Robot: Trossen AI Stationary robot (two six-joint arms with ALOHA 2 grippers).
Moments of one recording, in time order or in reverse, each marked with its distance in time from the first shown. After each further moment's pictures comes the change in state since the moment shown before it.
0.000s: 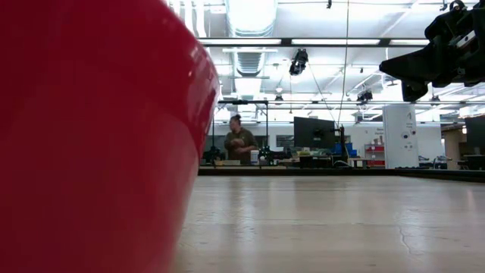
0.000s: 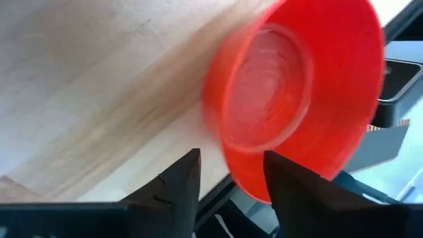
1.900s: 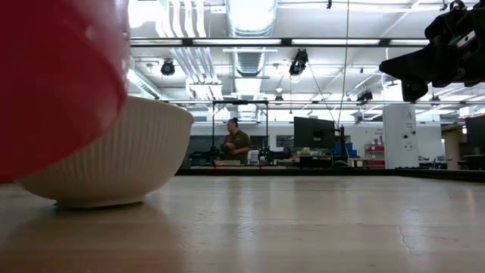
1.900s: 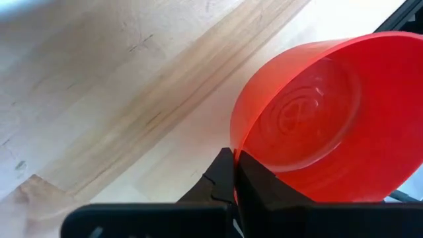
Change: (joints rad) left arm 0.001 -0.006 0.050 -0.098 -0.013 0.052; right arm 0.000 0.000 0.000 0.000 0.000 -0.001
